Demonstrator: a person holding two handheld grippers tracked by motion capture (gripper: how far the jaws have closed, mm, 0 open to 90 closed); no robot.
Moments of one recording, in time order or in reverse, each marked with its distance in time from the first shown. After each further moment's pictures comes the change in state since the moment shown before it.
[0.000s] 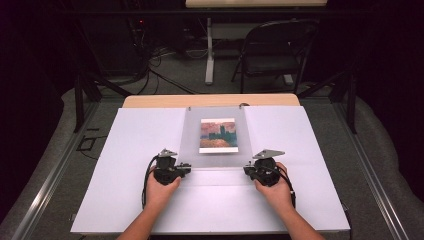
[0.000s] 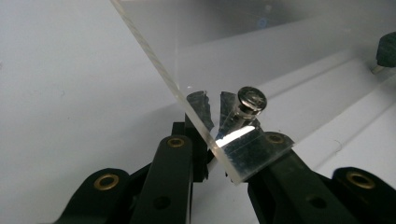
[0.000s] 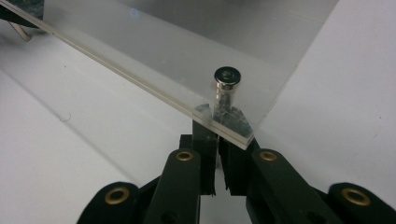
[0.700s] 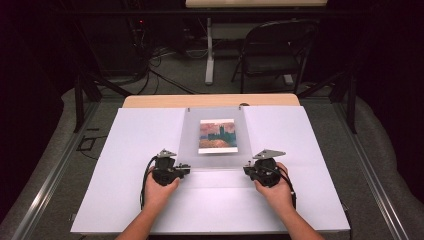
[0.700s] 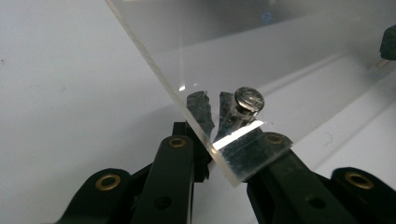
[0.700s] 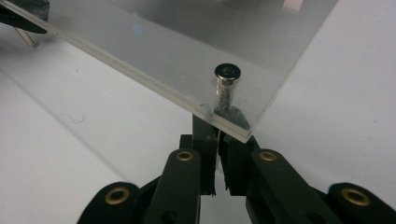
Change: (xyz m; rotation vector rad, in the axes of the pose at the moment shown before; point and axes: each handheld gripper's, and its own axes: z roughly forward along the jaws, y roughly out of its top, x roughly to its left) left arm 0.000 0.000 -0.005 0.010 -0.005 -0.003; right arm 0.005 0.003 -0.007 -0.009 0.000 -0.010
